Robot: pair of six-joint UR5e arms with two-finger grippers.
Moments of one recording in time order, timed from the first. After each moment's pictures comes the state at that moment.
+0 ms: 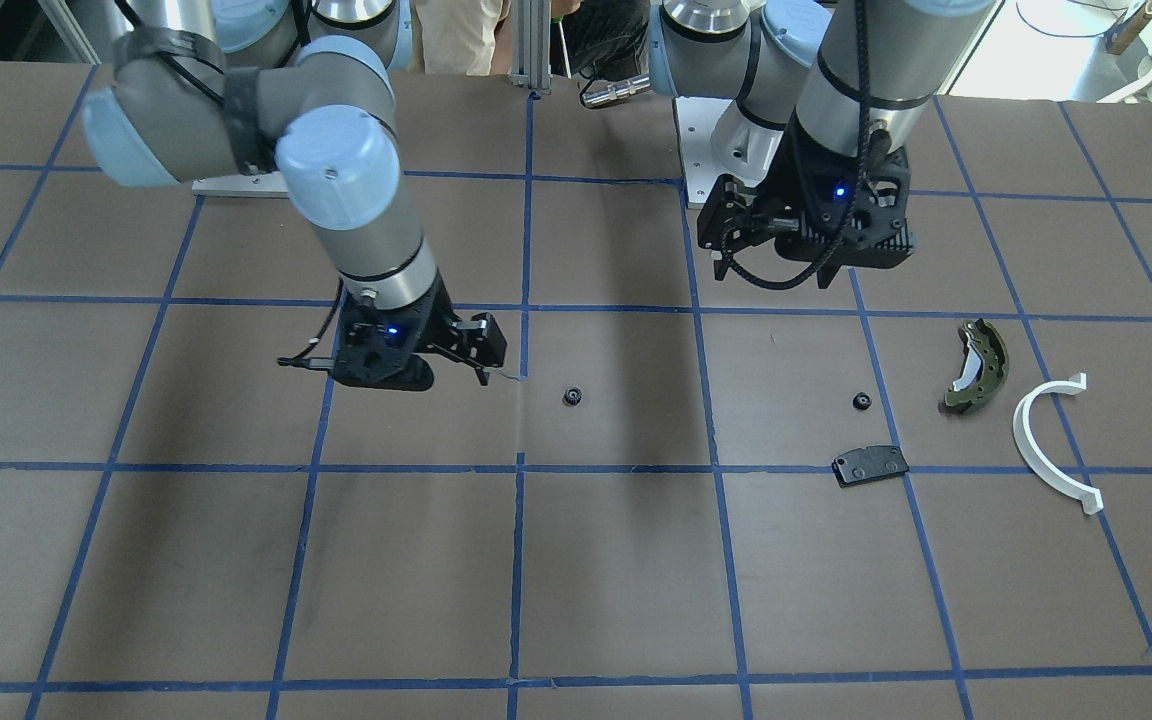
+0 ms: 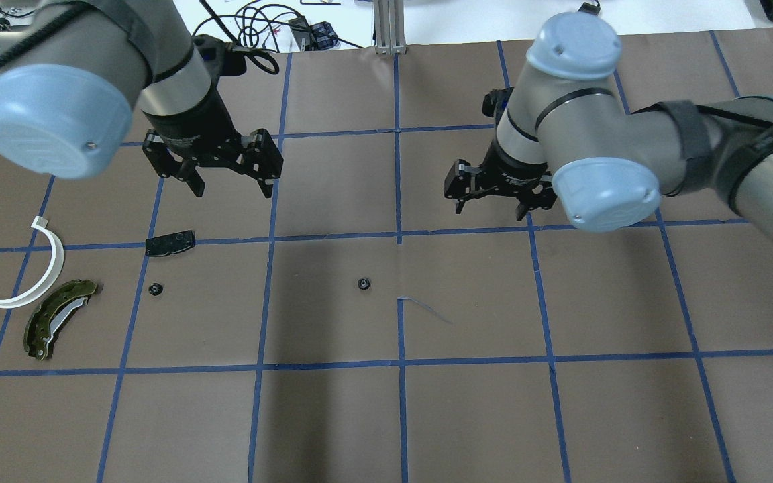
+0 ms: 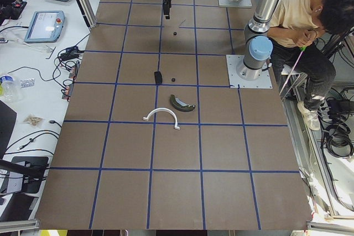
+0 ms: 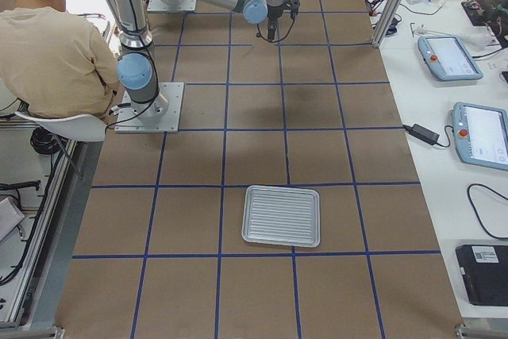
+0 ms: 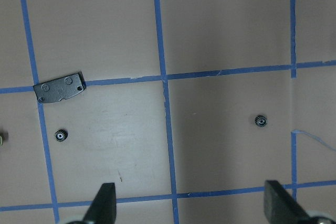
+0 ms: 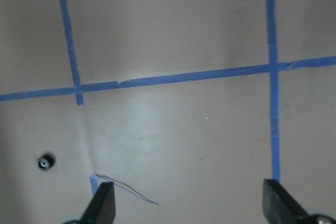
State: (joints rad) left arm -1.66 -1.68 -1.66 -1.47 1.57 -0.04; right arm 1.64 -1.45 1.82 -1.92 -1.44 0.17
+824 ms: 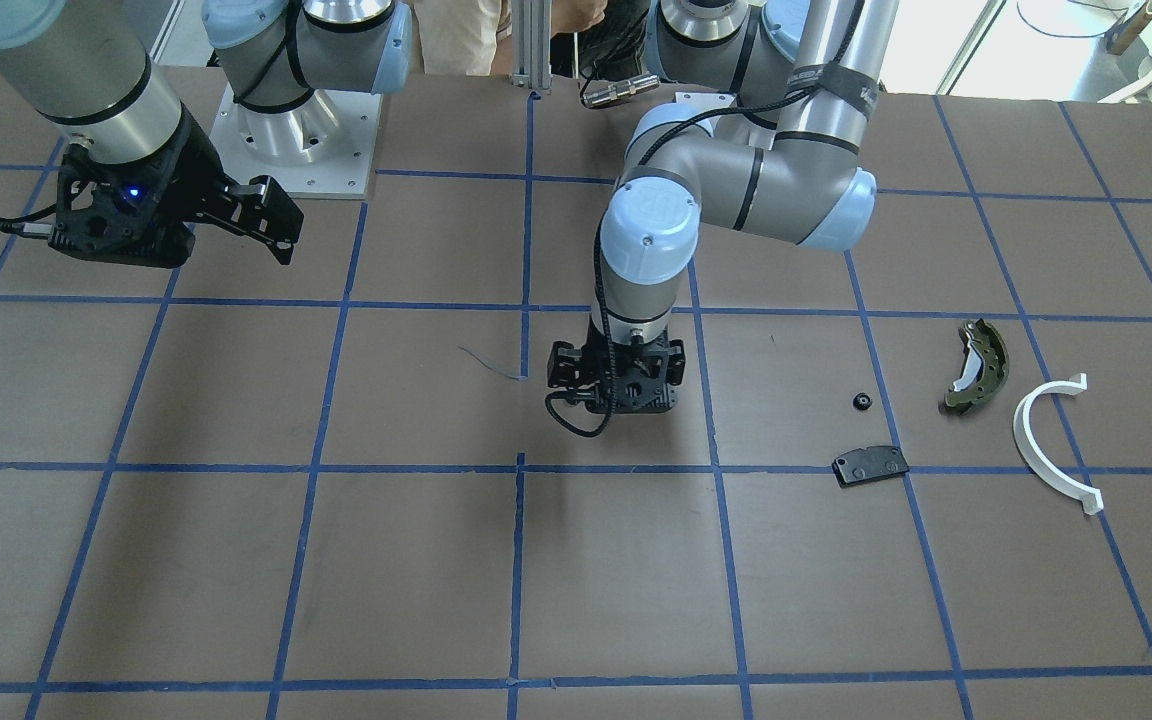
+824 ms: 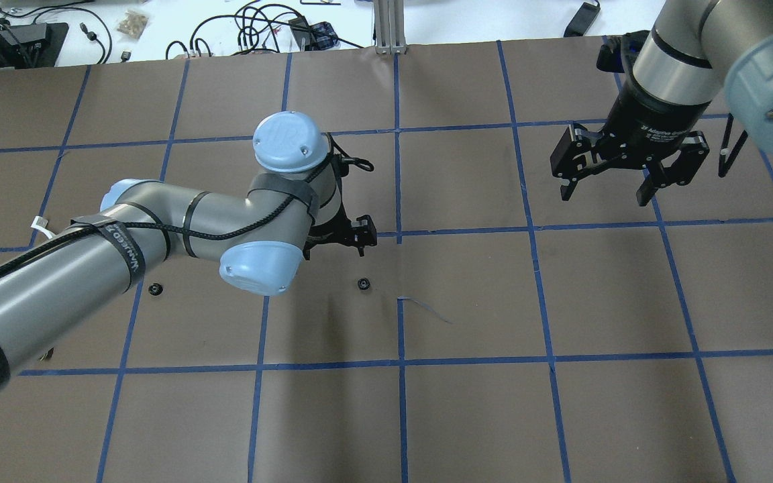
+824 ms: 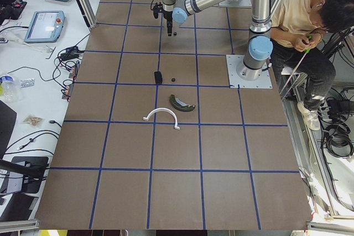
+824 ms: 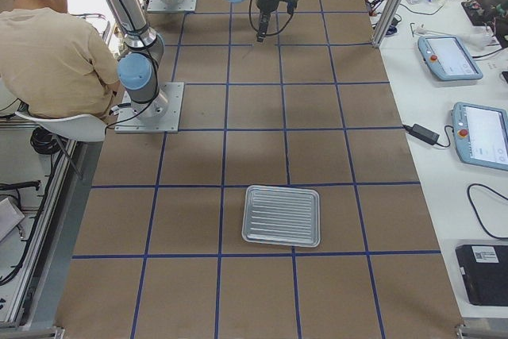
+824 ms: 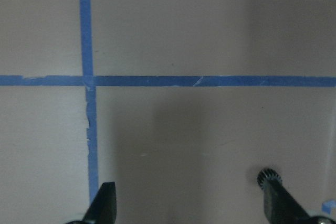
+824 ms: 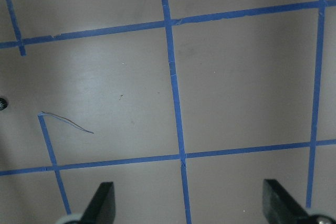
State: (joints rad) left arm -1.86 -1.90 -1.92 -0.90 1.57 -0.31; right arm 1.51 -1.58 1.65 -1.50 -1.53 0.04
